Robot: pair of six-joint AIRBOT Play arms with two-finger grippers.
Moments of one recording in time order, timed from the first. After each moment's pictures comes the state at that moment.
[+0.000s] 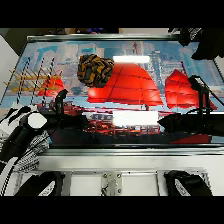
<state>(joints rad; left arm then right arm) -0.24 -0.89 0.71 0.95 -0.99 -1.57 0.11 -0.67 1.01 -1.07 1.42 1.54</state>
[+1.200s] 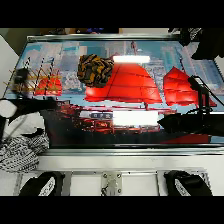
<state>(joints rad) 0.15 -0.90 0.96 1.53 -1.02 -1.53 0.11 -0.67 1.01 -1.07 1.42 1.54</state>
